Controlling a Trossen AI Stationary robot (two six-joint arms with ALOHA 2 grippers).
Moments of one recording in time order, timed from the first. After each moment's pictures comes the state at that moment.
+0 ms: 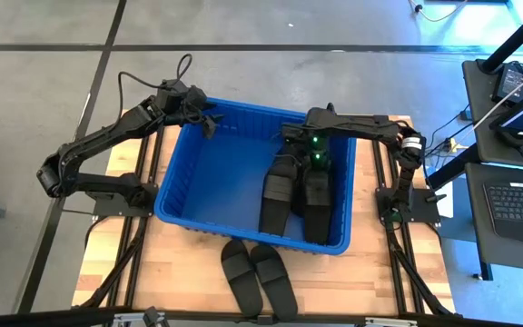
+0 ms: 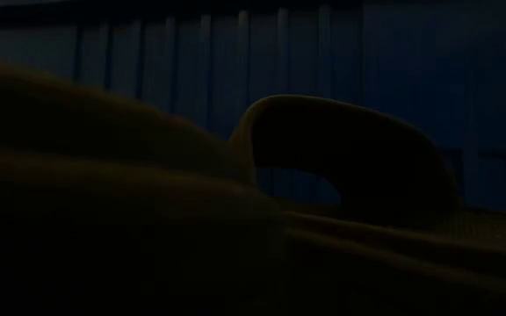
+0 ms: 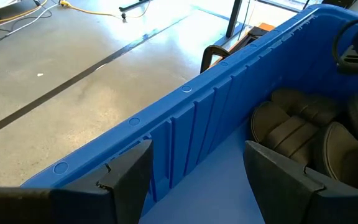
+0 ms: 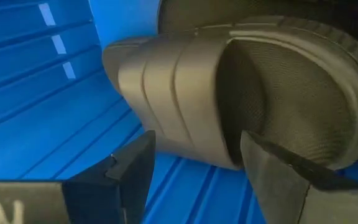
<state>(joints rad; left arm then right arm) 0.74 1.12 0.96 -0.33 0.12 -0.02 -0.34 1.88 1.60 -1.57 -0.41 -0.22</state>
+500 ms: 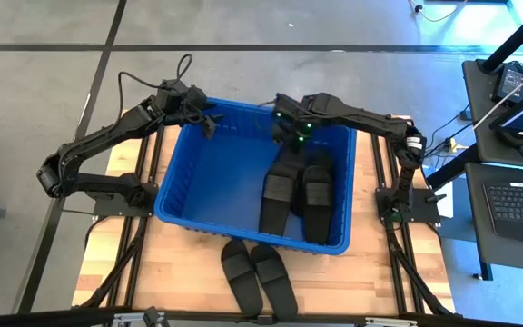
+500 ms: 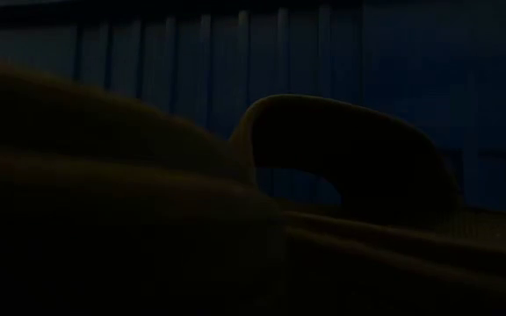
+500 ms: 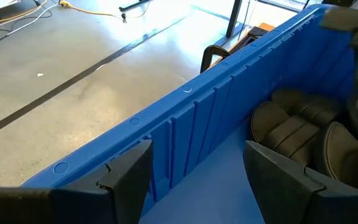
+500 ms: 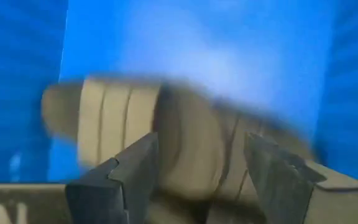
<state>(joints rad) 0.74 1.12 0.96 -0.33 0.12 -0.02 -0.34 1.88 1.84 -1.18 -0.27 -0.24</state>
